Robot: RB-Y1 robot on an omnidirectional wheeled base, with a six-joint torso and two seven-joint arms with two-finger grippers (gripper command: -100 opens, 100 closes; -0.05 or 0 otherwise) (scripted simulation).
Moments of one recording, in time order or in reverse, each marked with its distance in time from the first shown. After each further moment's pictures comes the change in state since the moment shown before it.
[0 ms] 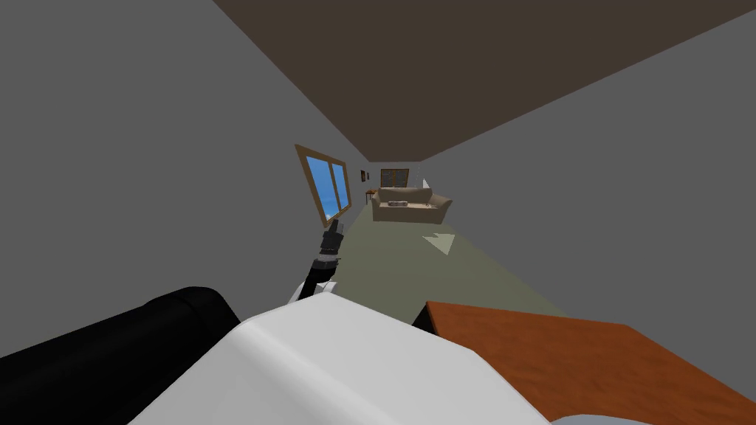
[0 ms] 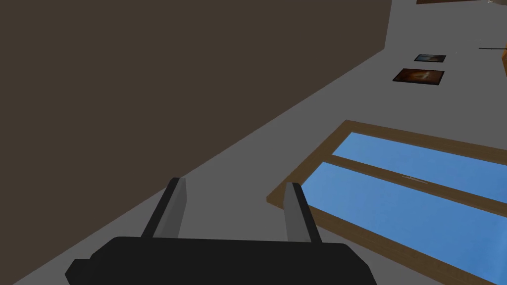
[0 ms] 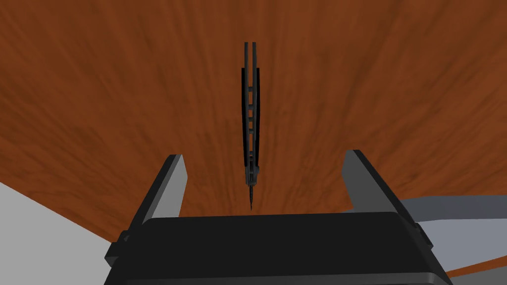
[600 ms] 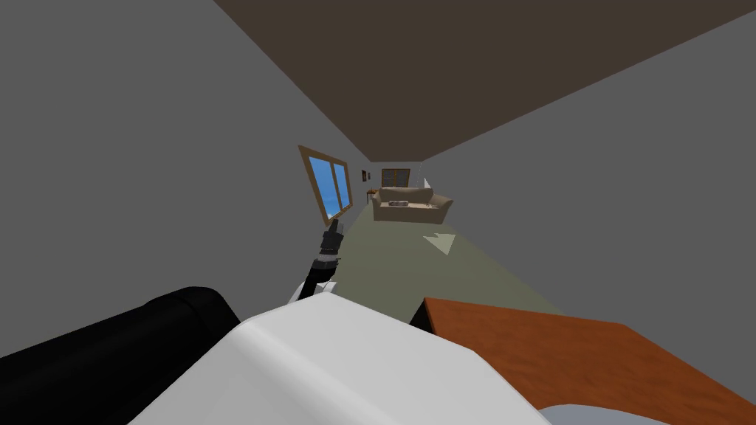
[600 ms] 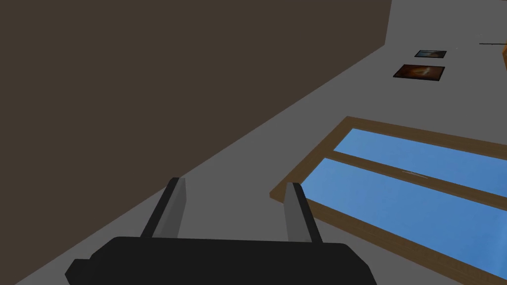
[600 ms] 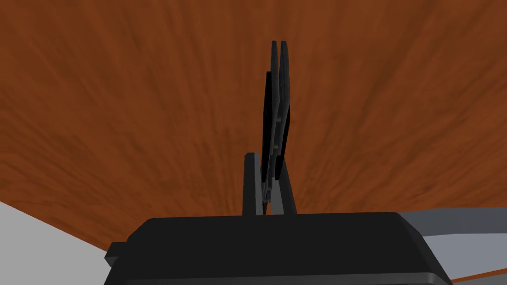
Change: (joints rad) left arm 0.000 0.000 0.000 0.000 0.000 0.000 0.000; right arm -0.058 0.029 0.005 0.043 -0.033 0.027 0.050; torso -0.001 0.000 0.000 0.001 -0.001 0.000
